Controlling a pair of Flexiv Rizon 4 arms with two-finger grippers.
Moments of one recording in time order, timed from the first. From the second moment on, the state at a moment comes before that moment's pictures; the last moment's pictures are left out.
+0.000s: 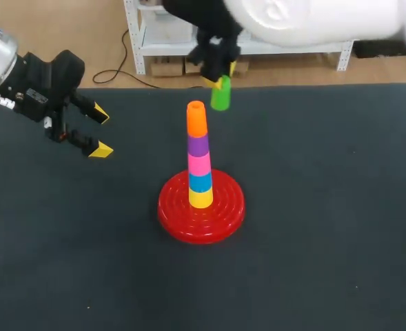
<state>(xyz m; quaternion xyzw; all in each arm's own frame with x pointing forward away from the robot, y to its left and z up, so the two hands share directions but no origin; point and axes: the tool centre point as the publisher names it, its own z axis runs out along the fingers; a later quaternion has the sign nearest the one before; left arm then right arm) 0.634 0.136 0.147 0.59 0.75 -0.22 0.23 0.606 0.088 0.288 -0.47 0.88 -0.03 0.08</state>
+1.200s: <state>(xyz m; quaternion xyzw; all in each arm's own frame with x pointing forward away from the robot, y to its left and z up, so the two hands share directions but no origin) 0.634 0.136 0.147 0.59 0.75 -0.22 0.23 0.610 0.122 0.278 -0.48 0.87 -0.03 0.06</state>
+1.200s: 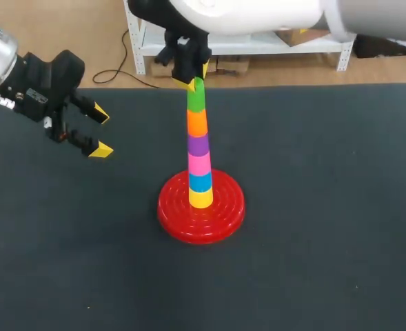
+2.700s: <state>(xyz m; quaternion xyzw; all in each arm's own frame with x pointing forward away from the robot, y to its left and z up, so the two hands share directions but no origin) 0.634 0.136 0.147 0.59 0.75 -0.22 0.23 0.614 0.125 0.274 -0.50 0.87 -0.04 0.02</state>
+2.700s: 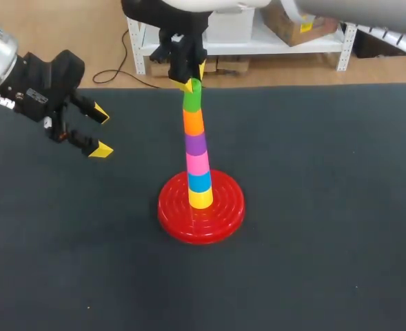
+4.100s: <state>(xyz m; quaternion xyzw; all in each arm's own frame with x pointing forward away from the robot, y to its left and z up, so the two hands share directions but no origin) 0.634 0.136 0.147 0.59 0.75 -0.22 0.23 0.613 0.123 0.272 -0.49 0.87 -0.05 0.01</state>
